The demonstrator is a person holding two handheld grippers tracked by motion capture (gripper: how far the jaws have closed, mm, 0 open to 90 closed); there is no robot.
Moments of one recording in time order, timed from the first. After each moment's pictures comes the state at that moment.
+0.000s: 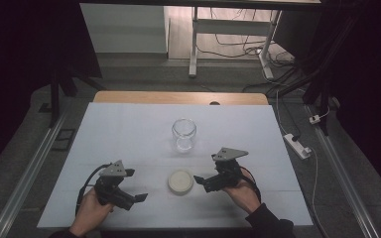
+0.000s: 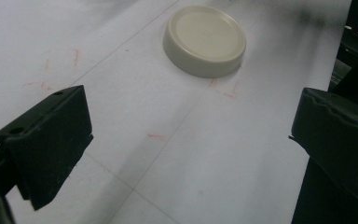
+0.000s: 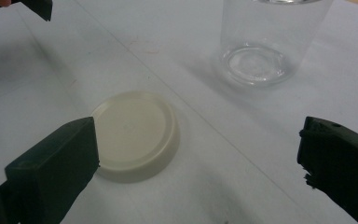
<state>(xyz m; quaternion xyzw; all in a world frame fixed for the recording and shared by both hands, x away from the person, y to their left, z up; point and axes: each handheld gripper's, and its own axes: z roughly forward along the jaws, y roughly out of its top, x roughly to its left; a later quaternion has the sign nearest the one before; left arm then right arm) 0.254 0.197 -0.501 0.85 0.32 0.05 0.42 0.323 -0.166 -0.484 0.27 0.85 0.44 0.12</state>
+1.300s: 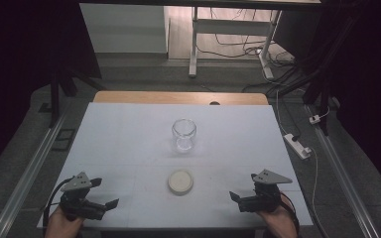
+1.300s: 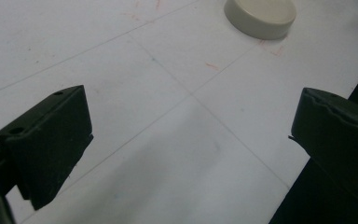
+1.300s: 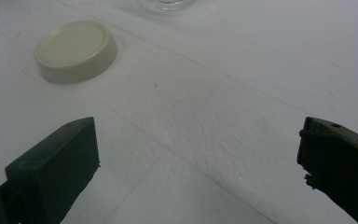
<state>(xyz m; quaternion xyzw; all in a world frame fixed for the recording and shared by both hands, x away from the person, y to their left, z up) 0.206 0.266 -0.511 0.80 0.41 0.10 0.42 0.265 -0.264 -0.492 0.38 0.81 0.40 0.17</state>
